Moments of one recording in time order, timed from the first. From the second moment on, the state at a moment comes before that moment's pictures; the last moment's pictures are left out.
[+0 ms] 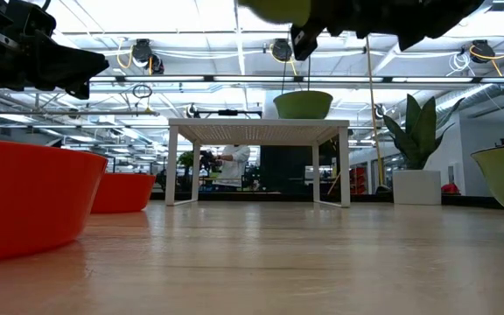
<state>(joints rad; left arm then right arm) 0.19 0.05 0.02 0.13 0.23 0.07 0.02 1.42 0.75 0.62 -0.29 0.09</state>
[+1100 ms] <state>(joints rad) 0.19 0.05 0.02 0.13 0.23 0.07 0.01 1.39 0.75 0.59 -0.29 0.13</state>
